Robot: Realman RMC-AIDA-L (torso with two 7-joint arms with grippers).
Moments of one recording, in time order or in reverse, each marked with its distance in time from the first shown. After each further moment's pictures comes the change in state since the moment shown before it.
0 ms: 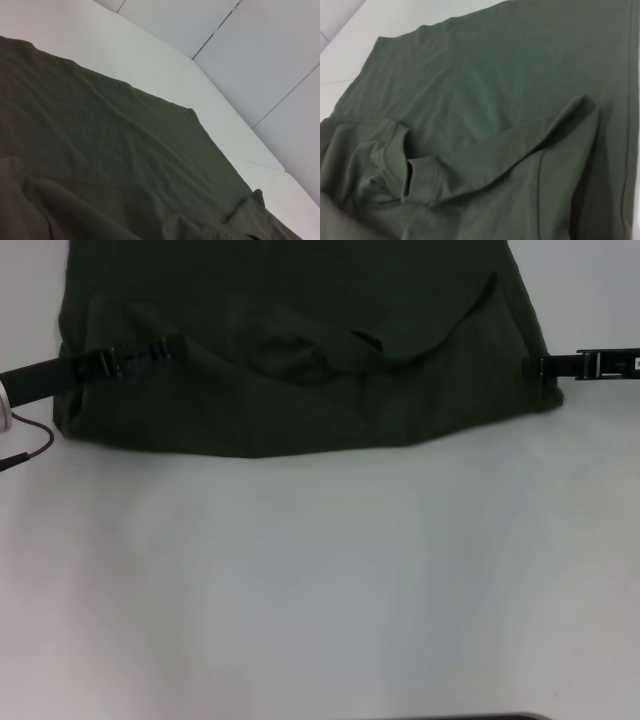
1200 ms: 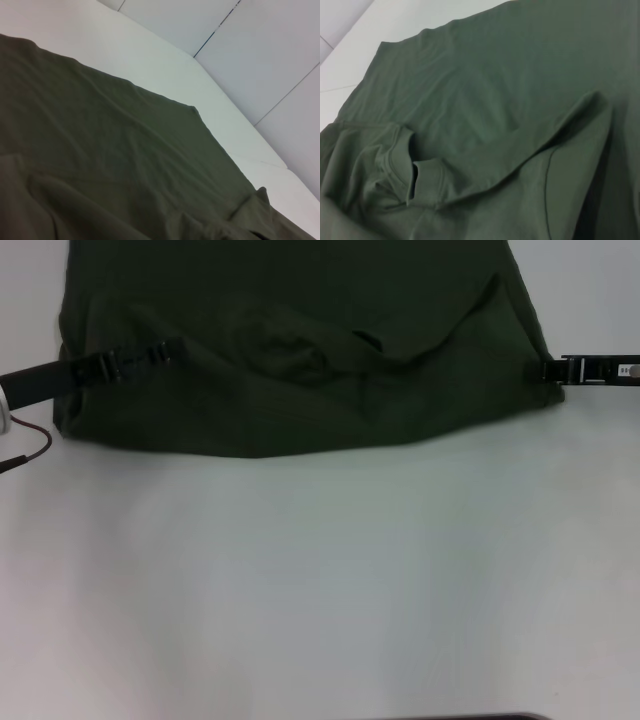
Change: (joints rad) left arm 0.002 0.002 0.001 0.000 0.008 -0.001 0.001; right arm 0.000 0.008 -0.012 0.056 0.047 0.041 -0.029
